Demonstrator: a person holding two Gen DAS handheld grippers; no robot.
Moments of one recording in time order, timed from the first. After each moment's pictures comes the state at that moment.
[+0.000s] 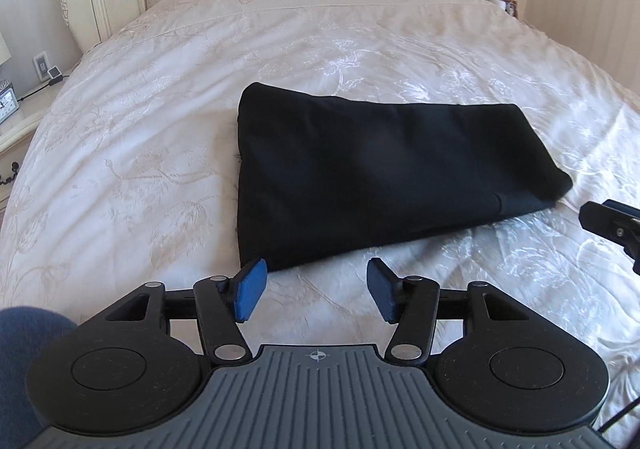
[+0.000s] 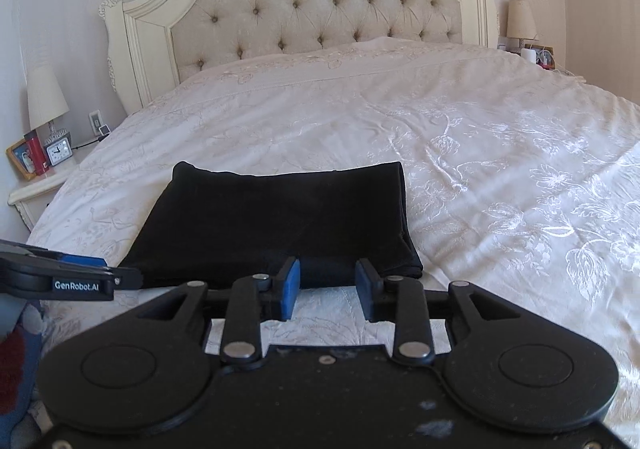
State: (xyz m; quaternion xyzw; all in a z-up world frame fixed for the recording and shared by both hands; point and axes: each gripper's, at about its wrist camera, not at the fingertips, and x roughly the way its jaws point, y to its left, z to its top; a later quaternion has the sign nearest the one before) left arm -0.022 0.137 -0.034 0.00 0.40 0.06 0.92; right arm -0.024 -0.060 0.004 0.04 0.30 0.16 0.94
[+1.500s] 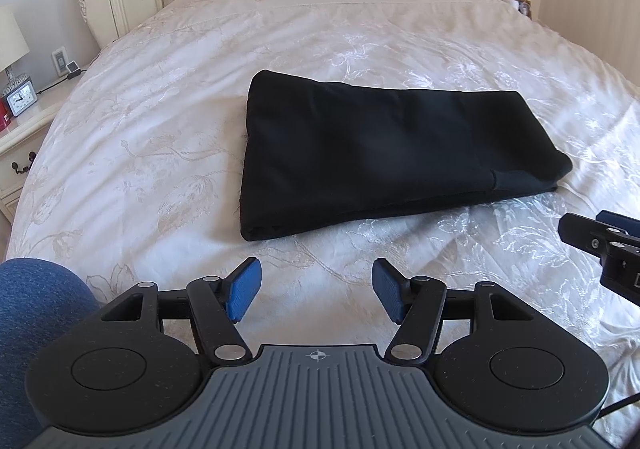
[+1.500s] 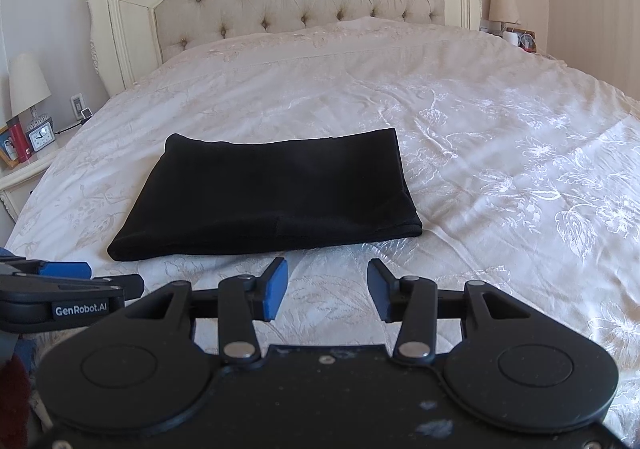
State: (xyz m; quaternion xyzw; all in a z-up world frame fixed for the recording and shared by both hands) left arm -0.037 0.121 -0.040 0.00 0.39 0.09 0.91; right arm -0.036 -0.047 -0.006 0.03 0.33 0.13 0.93
